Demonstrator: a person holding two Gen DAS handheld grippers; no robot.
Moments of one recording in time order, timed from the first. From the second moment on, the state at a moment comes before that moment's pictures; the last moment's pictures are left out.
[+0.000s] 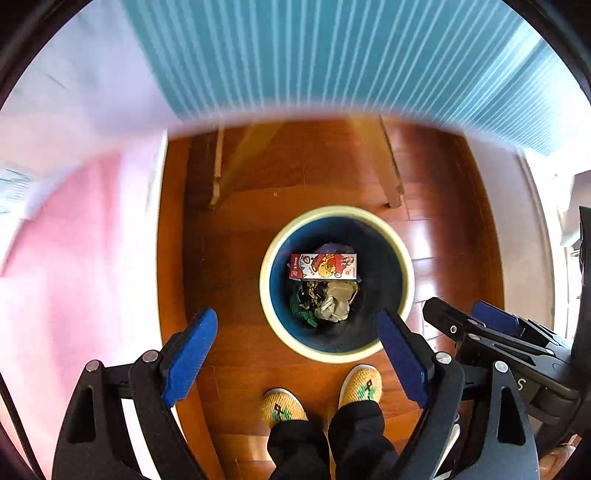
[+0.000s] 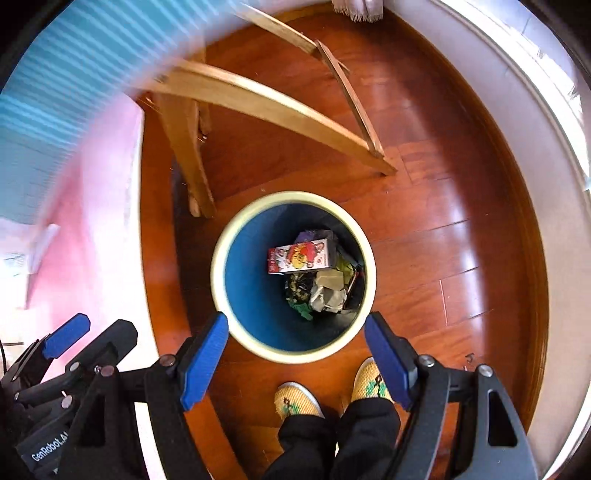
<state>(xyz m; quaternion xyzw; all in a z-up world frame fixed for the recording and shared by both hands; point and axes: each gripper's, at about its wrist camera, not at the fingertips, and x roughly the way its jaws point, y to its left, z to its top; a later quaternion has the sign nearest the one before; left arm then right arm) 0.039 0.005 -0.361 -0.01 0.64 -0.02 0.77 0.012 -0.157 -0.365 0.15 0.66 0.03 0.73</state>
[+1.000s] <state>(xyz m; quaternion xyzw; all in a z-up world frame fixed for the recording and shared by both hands) -0.065 0.099 0.004 -0.04 0.50 0.04 0.86 -0.037 -0.083 0.012 0.04 0.51 0.14 0.85</state>
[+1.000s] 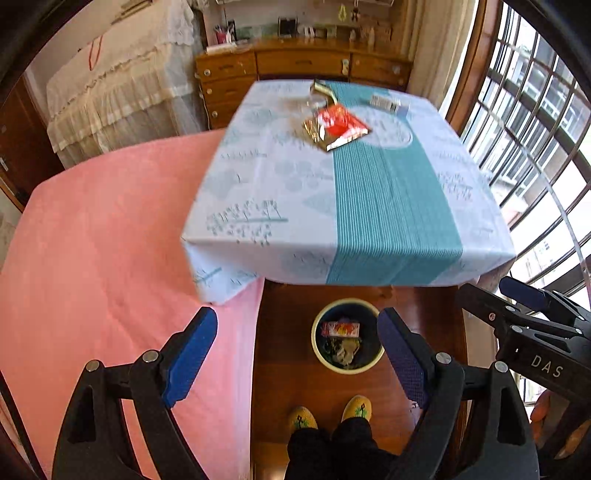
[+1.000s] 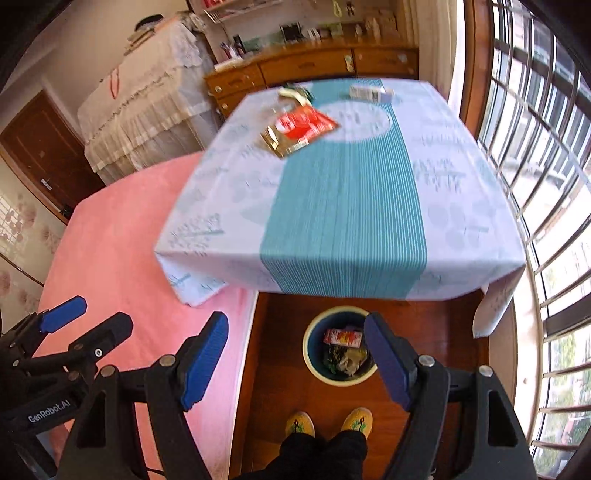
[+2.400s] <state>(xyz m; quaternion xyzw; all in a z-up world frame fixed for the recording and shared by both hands) 0.231 0.065 0.016 -0.05 0.45 0.04 0.89 0.246 -0.093 0.051 -0.11 0.42 0.26 0.87</state>
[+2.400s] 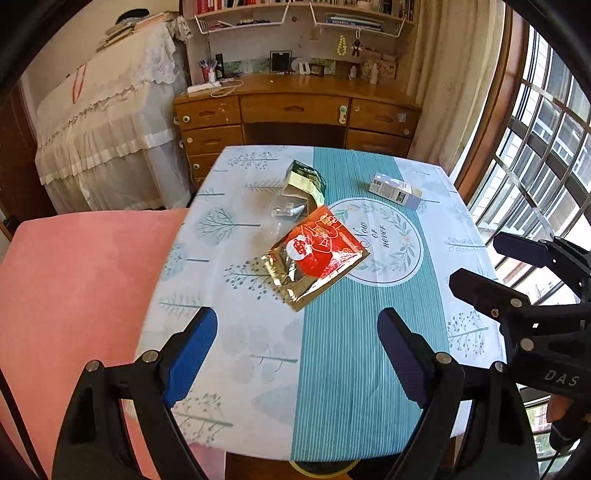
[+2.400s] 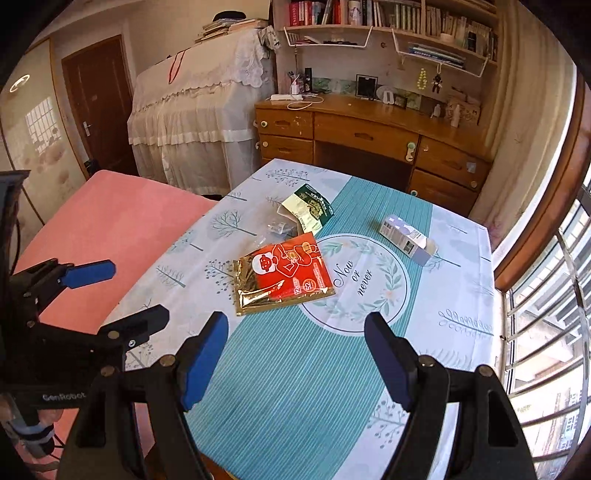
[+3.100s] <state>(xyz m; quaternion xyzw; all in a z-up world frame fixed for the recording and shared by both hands) 0.422 0.116 -0.150 -0.09 0.58 0.00 0.81 0.414 -0.056 -0.103 -0.07 0.51 0.33 0.79</state>
